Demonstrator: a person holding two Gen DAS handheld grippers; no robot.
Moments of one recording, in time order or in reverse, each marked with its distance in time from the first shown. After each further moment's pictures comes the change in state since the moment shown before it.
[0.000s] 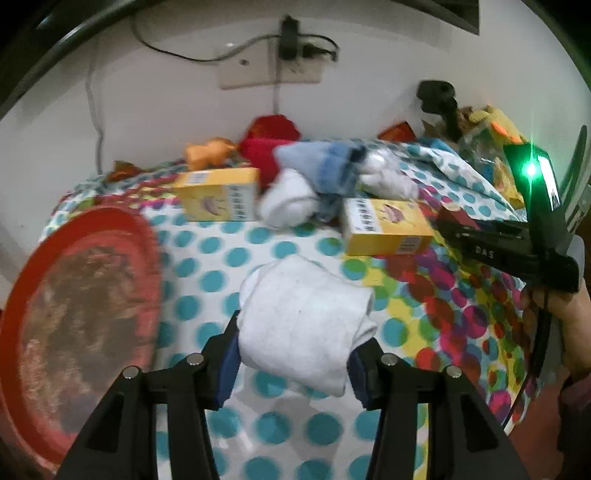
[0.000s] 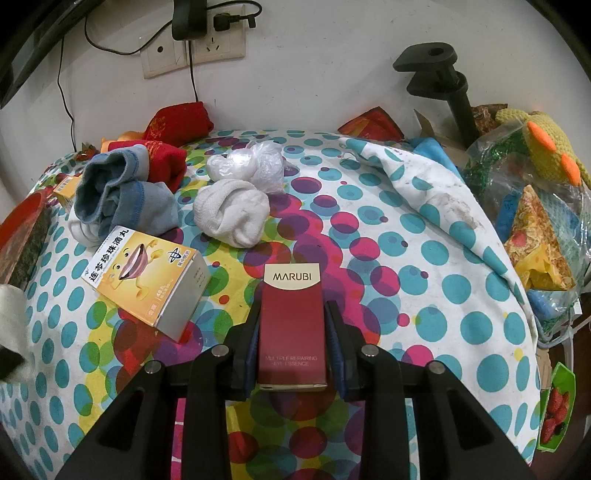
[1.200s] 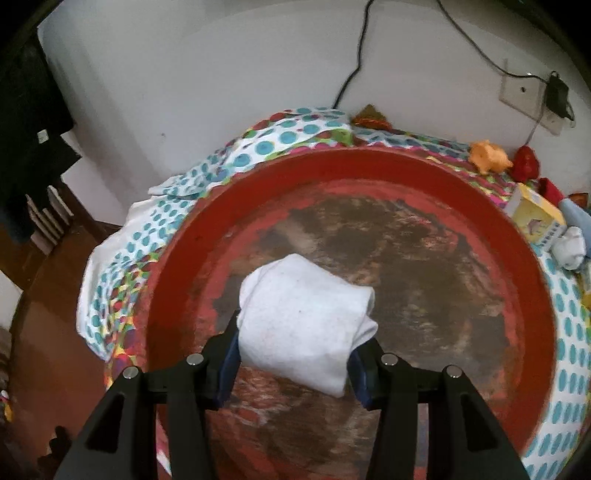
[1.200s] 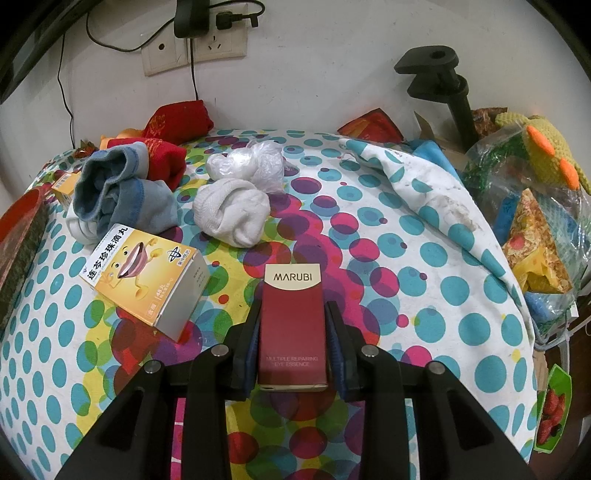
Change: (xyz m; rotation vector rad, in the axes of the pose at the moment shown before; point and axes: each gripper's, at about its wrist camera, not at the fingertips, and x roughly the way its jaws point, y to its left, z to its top) left arm -0.014 0.276 -0.039 -0.314 0.102 0.379; right arm 0.002 0.001 0.001 -0.002 0.000 -0.004
